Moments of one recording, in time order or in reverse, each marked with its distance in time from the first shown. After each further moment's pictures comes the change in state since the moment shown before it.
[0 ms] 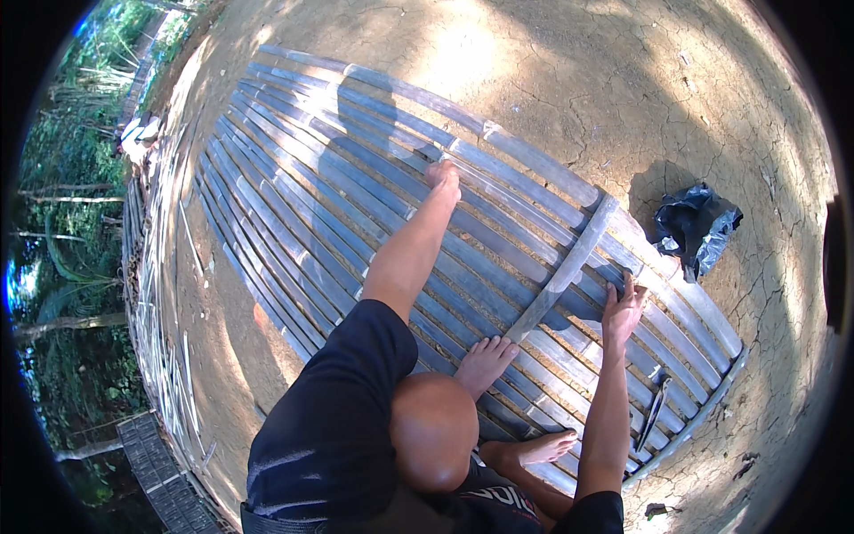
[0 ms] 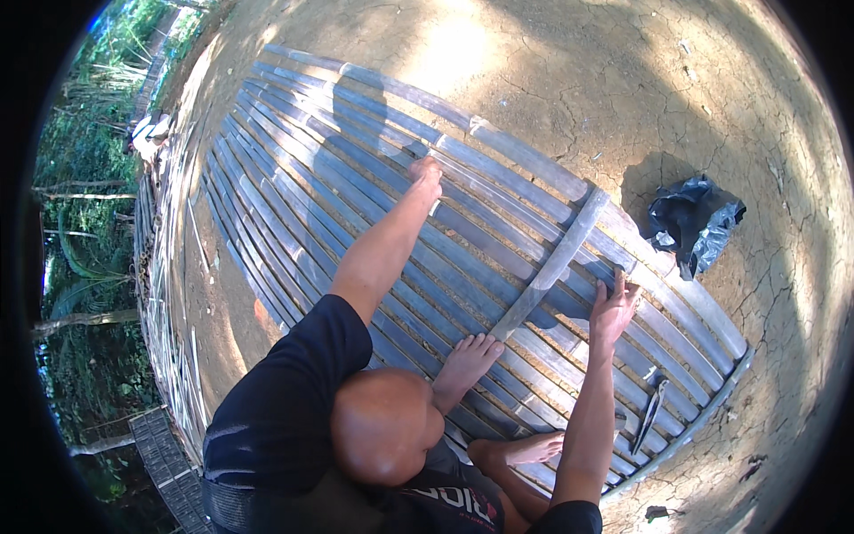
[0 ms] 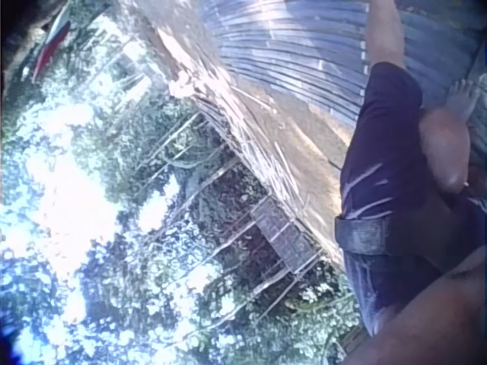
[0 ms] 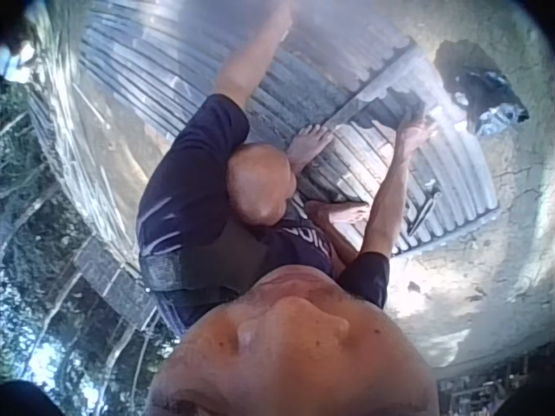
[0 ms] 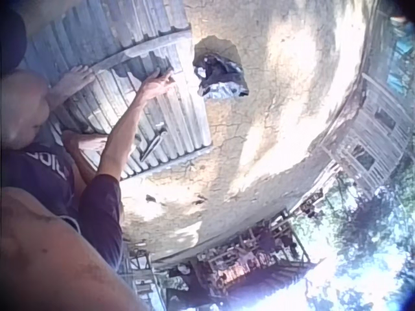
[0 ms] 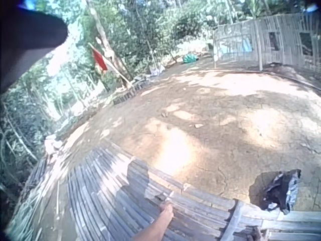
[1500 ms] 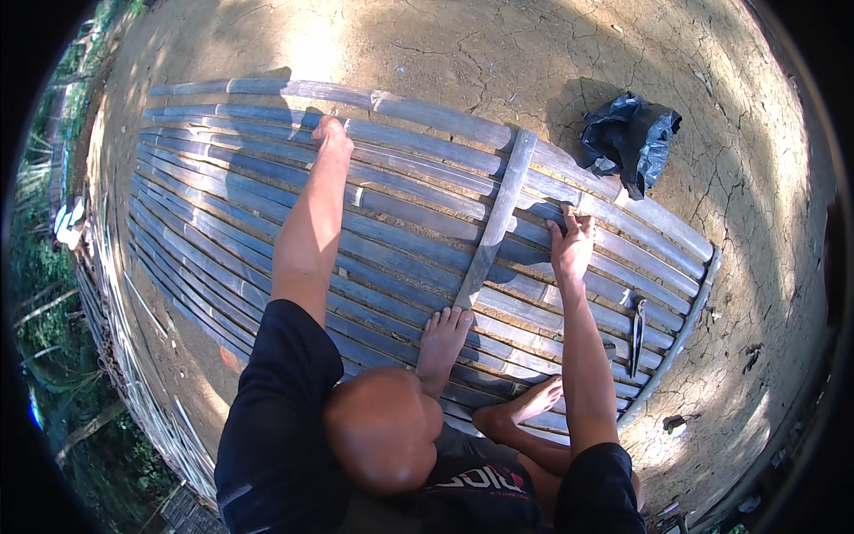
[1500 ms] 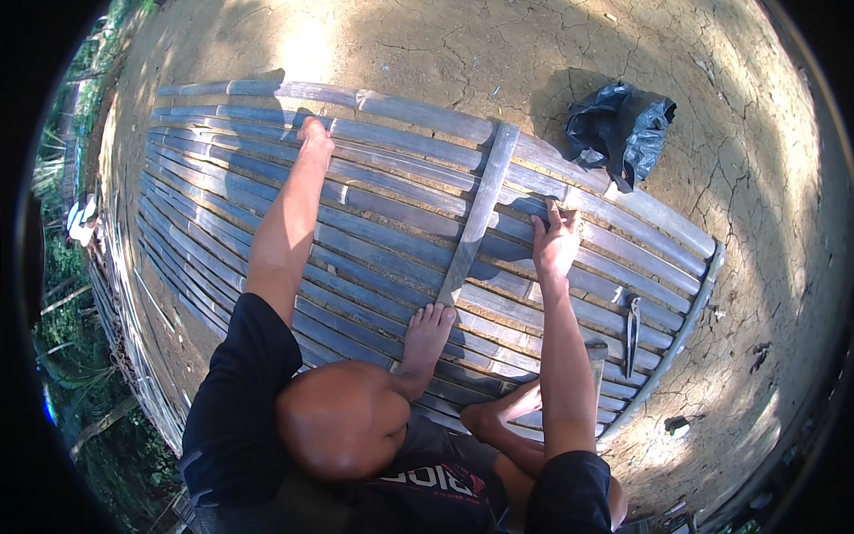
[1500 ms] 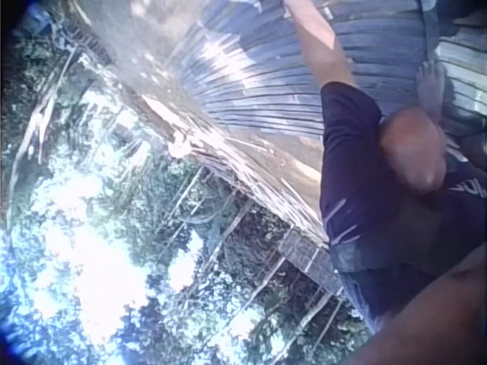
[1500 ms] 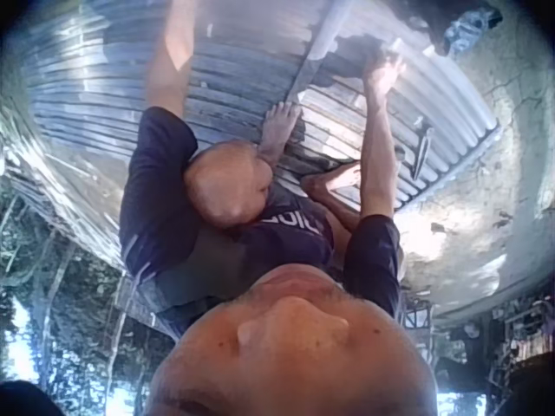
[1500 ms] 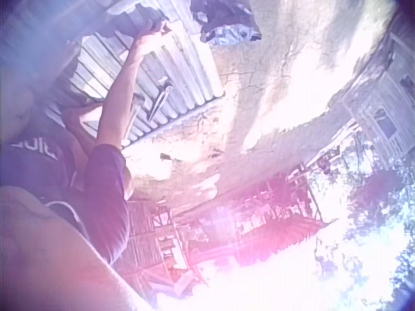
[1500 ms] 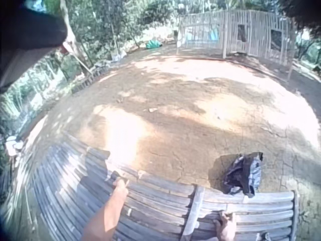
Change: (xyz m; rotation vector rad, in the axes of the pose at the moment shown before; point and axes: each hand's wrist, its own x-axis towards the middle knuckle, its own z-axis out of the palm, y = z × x) left_hand -0.023 0.073 0.079 0.076 0.167 -0.104; right_hand 0.008 0.014 -0.006 -0.050 0.005 0.050
